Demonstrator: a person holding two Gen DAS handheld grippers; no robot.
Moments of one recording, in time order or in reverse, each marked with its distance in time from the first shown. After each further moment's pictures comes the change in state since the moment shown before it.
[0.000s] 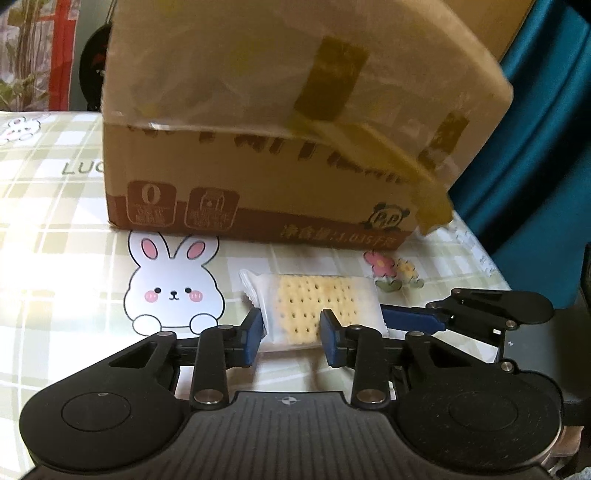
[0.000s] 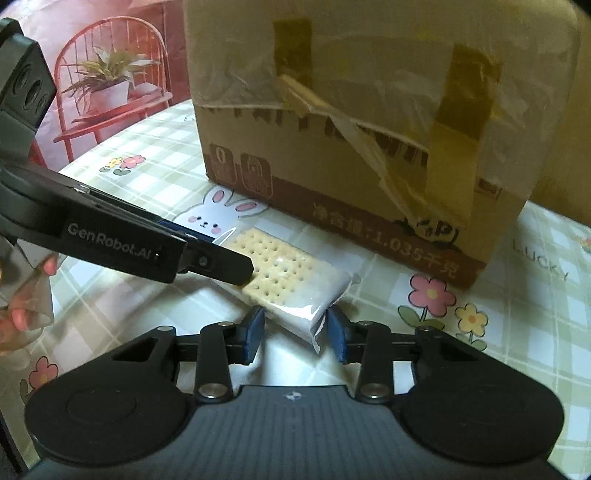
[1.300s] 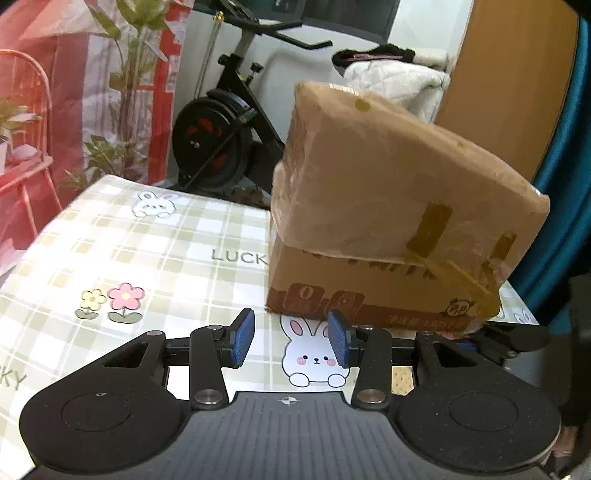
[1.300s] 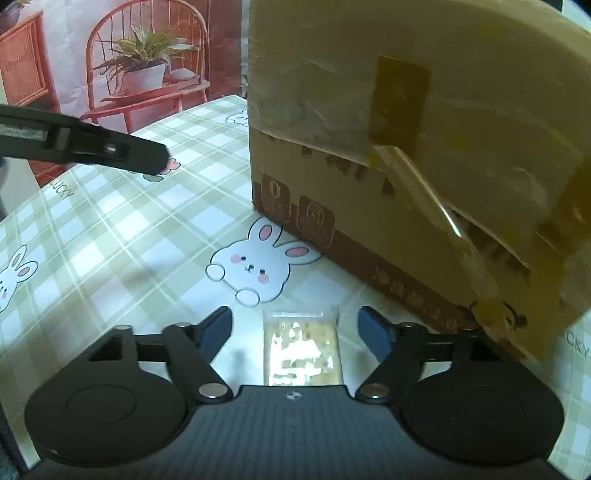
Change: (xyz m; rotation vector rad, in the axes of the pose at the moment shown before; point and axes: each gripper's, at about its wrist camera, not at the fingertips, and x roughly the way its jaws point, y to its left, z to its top) left arm -0.103 0.039 0.017 -0.047 -0.223 0.263; right arm 0.019 0.031 0.039 -0.120 0.040 0.037
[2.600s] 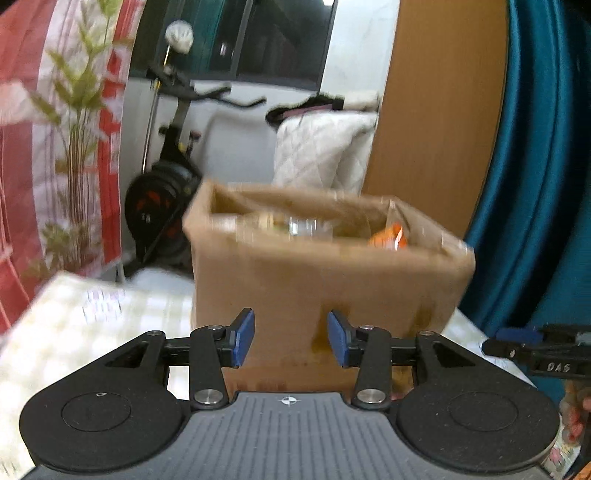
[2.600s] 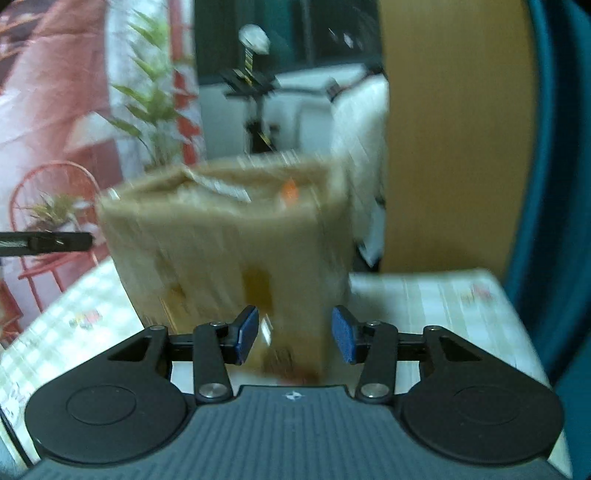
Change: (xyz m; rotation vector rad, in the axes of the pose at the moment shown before) left arm -0.023 -0.062 0.042 0.134 -0.160 -0.103; right arm -0.148 -0.106 -0.035 0.374 -0.320 -0.218
